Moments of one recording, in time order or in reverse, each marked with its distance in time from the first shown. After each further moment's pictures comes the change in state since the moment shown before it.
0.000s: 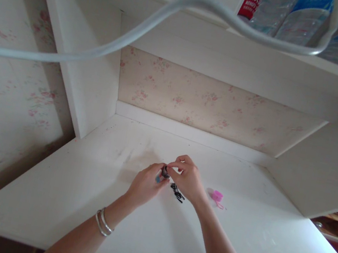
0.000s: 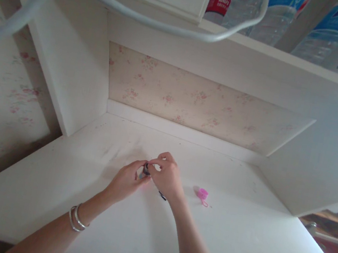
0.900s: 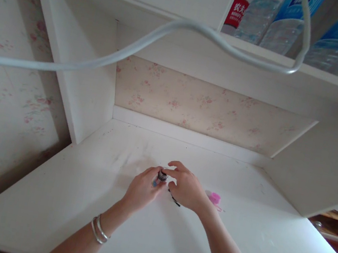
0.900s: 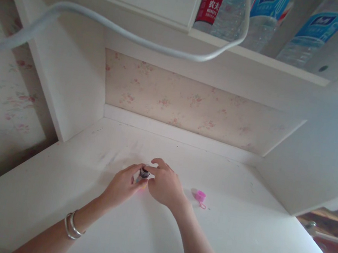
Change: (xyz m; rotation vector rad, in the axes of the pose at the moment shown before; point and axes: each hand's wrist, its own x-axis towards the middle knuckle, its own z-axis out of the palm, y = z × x) left_hand -0.001 -0.002 0.002 0.049 -0.002 0.010; right_hand -0.011 -0.015 -0.024 -0.416 -0.366 -0.115
